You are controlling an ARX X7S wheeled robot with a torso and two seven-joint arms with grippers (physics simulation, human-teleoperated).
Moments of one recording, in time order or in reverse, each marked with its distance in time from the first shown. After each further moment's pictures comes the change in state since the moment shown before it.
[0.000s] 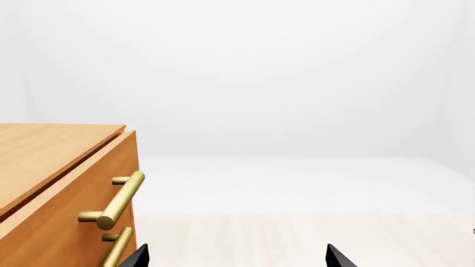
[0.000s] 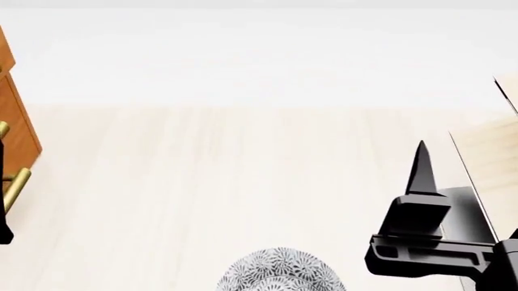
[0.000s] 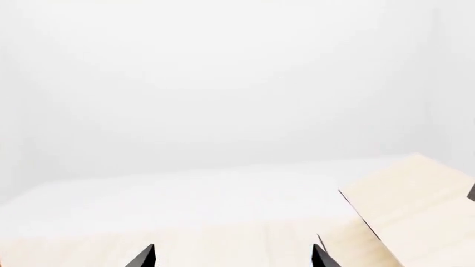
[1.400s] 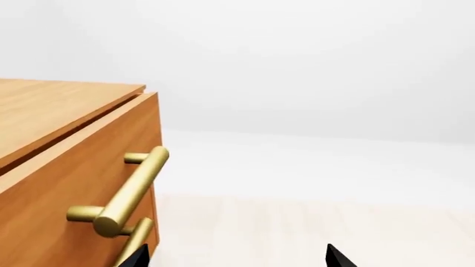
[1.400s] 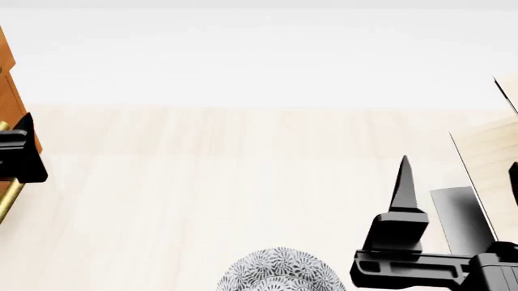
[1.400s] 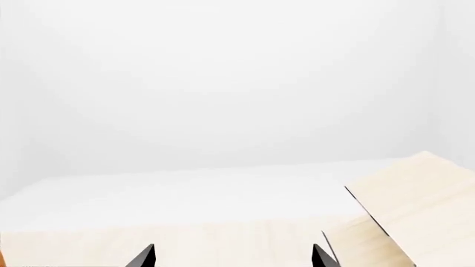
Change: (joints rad) left arm -0.011 0.025 0.403 -0.528 0.910 0.444 0.646; right arm -0.074 -0.069 0.020 -0.047 -0.151 0.033 -0.128
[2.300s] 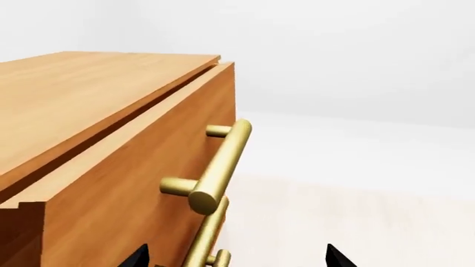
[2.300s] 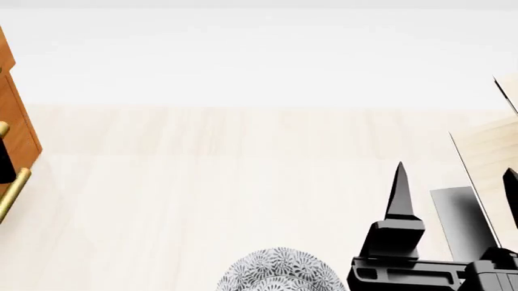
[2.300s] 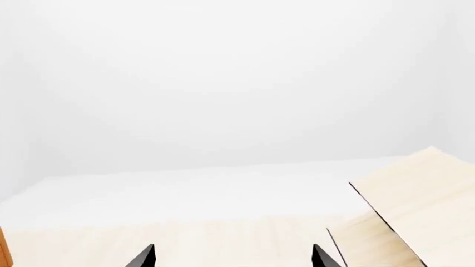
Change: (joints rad) left arm -0.022 -0.029 0.014 -0.194 0.111 0.063 -0.014; right arm -0.042 -0.009 0.008 -0.015 -0.039 -0.019 -0.048
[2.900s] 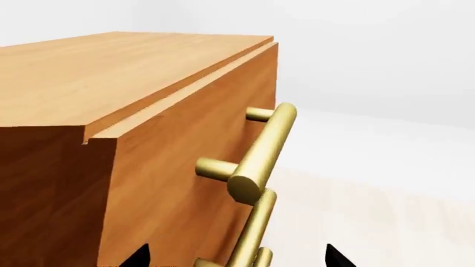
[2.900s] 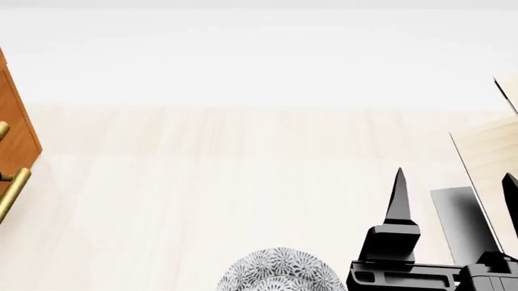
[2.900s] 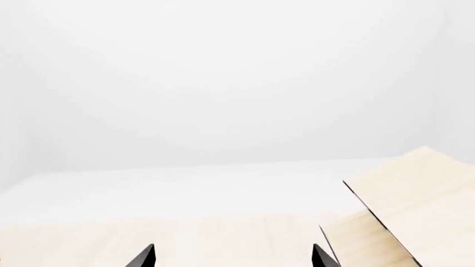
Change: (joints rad) left arm -0.023 0.024 0.006 -0.193 0.097 0.122 -0.004; right arm -0.033 -0.018 -0.009 -0.018 -0.101 0.009 -0.061
